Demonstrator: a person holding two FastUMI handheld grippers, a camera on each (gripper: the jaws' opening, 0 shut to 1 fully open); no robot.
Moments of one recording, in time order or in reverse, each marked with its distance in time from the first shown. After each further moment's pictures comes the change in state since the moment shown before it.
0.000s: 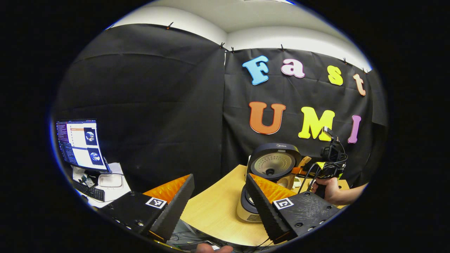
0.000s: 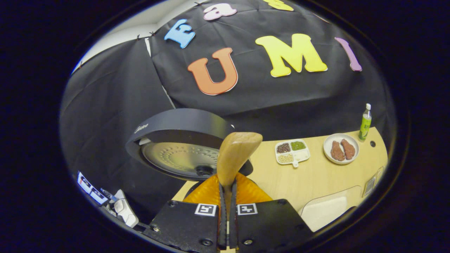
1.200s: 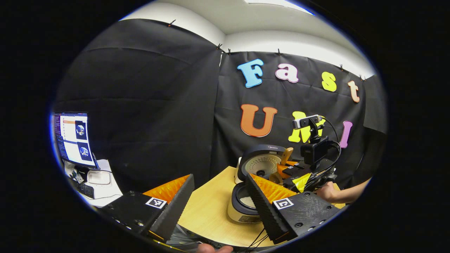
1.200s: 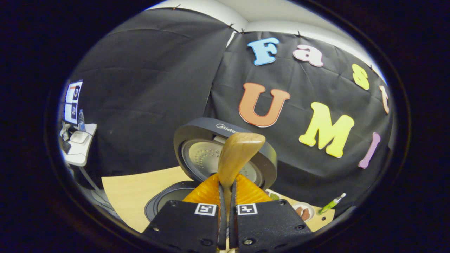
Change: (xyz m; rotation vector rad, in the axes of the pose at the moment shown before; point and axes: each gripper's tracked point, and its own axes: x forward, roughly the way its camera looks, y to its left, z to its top) left arm -0.004 -0.006 -0.006 -0.044 -0.020 -0.085; right arm -0.050 0.082 0.010 -0.721 -0.218 -0.008
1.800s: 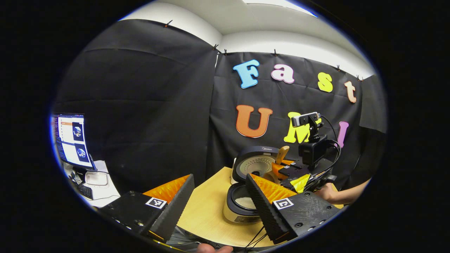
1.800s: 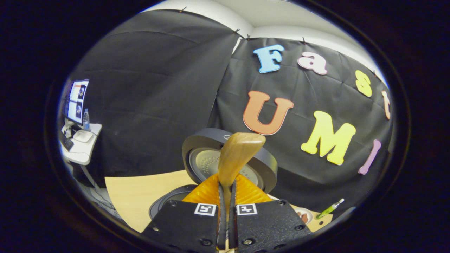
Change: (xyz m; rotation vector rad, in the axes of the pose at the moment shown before) left arm 0.000 -0.015 0.005 0.003 -0.002 -0.040; right arm -0.013 -0.006 0.012 0.092 -0.032 0.044
